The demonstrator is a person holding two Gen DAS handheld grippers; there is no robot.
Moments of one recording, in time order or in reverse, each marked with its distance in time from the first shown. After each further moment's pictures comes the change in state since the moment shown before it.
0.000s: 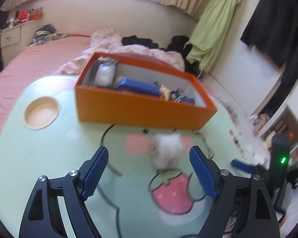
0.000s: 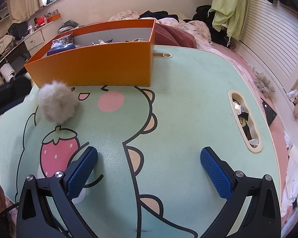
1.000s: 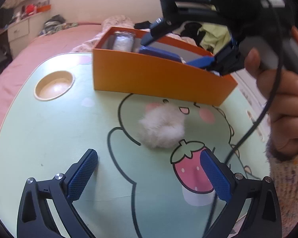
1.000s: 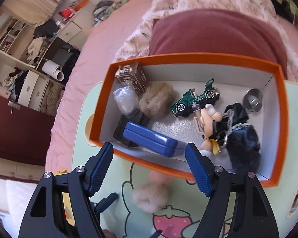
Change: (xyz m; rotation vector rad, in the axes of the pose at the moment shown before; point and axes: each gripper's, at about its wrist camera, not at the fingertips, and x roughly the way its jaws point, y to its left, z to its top) left arm 0.004 0.017 -0.026 -0.043 0.066 0.066; right arm 0.050 0.081 0.165 0.071 0.356 0.489
